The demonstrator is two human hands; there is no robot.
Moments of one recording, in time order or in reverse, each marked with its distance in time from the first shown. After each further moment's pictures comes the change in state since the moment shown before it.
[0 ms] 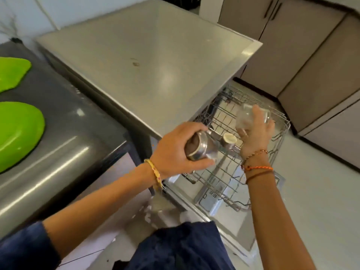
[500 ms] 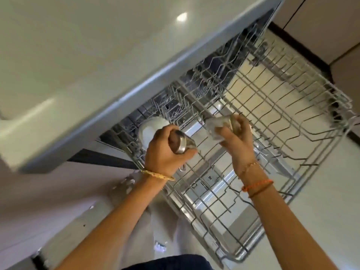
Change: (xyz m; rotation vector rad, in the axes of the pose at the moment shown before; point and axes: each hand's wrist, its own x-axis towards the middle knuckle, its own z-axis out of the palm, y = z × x) left_hand 0.037 -0.147 0.187 0.033 0.201 -0.847; right_hand 0.169 0.144 -0.064 -0.581 -0.425 0.278
